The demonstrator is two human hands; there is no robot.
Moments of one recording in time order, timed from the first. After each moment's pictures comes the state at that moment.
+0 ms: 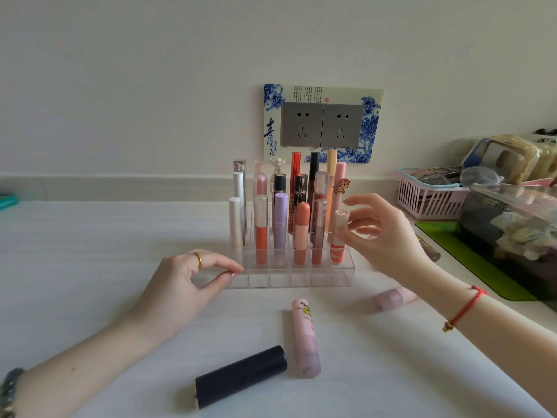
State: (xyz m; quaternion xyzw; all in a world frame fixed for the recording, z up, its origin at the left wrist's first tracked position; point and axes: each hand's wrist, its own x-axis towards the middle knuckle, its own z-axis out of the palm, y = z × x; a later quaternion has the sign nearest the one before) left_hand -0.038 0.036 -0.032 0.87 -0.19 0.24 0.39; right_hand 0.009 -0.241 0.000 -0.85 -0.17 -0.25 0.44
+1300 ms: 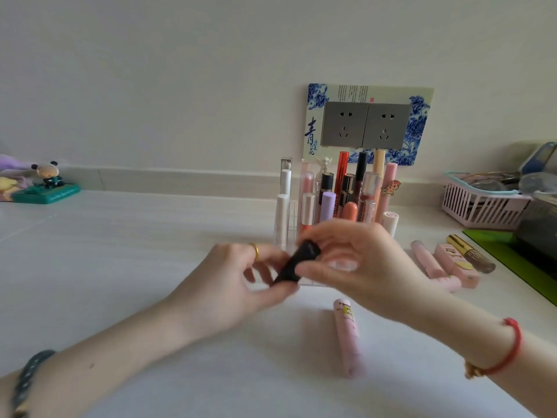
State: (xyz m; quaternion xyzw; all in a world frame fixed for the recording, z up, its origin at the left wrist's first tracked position) left_hand -0.069 0.033 0.001 0.88 -0.26 0.17 0.36; right_hand -0.052 -0.158 0.025 -0.81 -0.37 -0.08 0.45
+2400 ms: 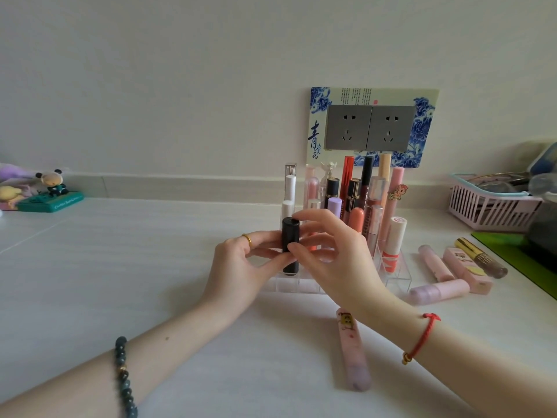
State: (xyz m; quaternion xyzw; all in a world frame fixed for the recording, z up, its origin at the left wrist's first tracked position) left_hand -0.021 0.024 -0.026 0.78 -0.13 0.24 0.56; right_hand -0.013 -0.124 -0.006 -0.76 -0.29 -0.19 0.55
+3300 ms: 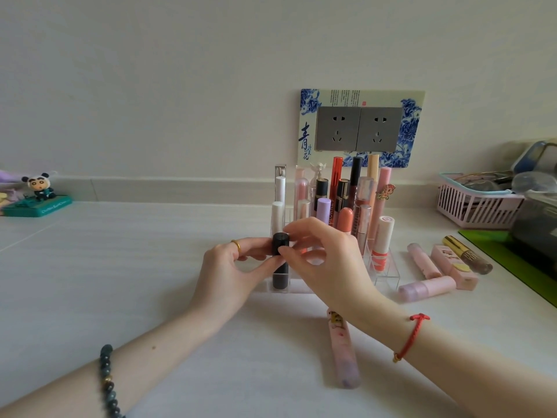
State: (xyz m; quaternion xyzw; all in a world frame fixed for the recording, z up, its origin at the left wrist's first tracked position) left_hand -0.022 0.026 -0.031 0.80 -0.12 0.26 0.52; right_hand -0.015 -0.126 -0.009 -0.80 -0.27 -0.22 0.49
